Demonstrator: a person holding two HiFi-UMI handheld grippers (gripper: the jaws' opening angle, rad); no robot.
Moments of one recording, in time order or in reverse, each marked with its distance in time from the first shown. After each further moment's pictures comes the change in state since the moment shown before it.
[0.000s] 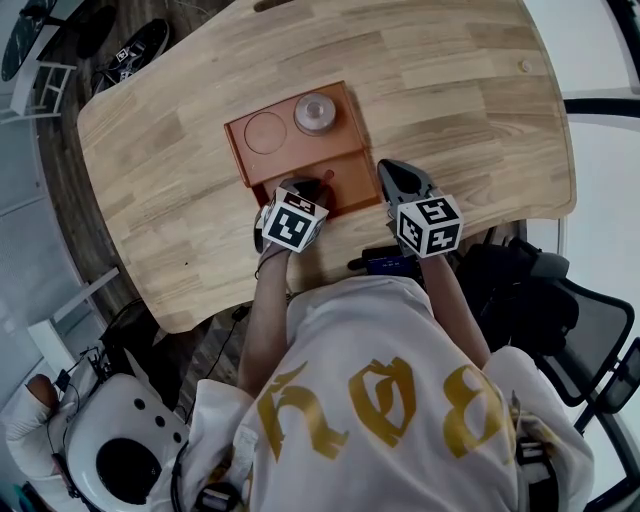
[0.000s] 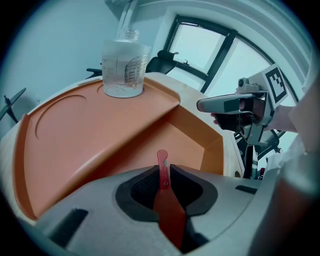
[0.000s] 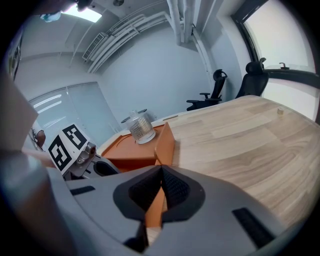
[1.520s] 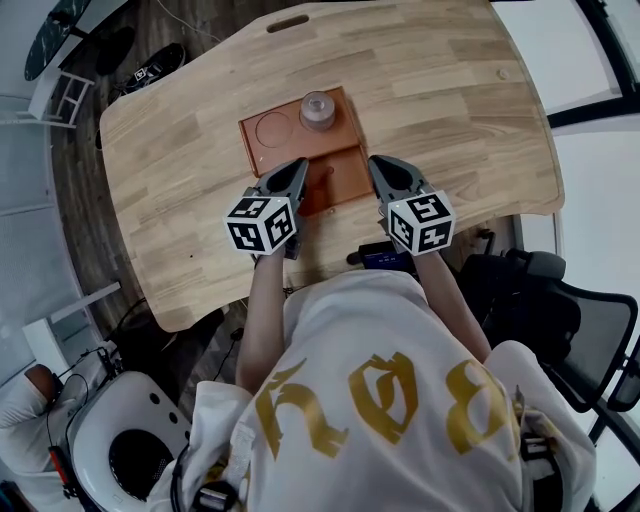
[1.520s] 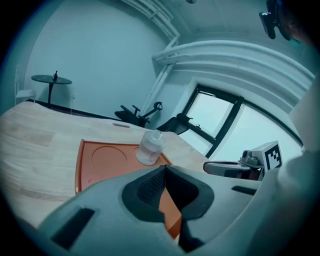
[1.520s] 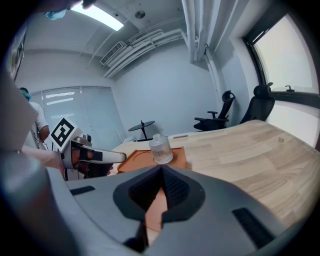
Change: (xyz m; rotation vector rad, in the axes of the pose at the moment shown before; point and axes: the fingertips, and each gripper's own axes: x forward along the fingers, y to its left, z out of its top) left arm -0.127 0.006 0.068 -0.327 -0.646 0.043; right arm -0.046 0.051 0.045 -0.125 -0.163 0.024
